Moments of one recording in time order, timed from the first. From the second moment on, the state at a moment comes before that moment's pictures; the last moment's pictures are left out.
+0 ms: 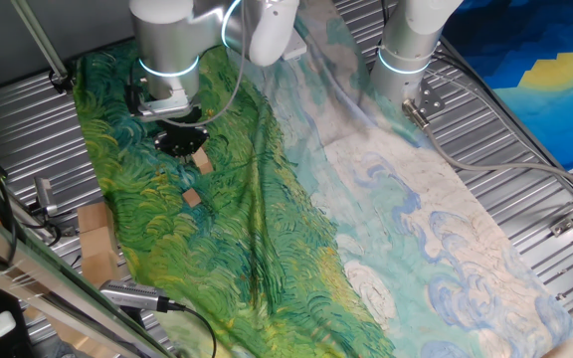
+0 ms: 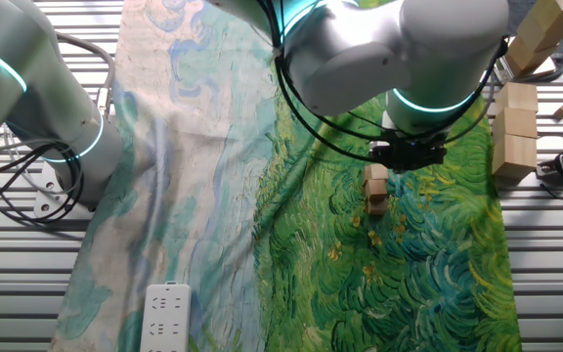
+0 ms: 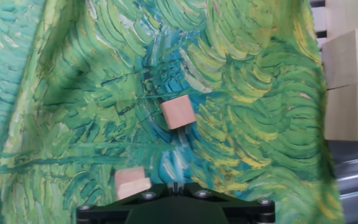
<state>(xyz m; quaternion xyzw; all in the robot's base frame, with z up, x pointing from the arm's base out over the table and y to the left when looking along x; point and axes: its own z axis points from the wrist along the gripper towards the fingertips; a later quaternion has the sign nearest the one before) 0.574 -0.032 0.061 -0.66 0.75 -0.03 0.06</state>
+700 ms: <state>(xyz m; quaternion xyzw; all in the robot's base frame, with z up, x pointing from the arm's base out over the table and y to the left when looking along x) 0.565 -0.034 0.057 -0.65 0.75 -0.02 0.06</state>
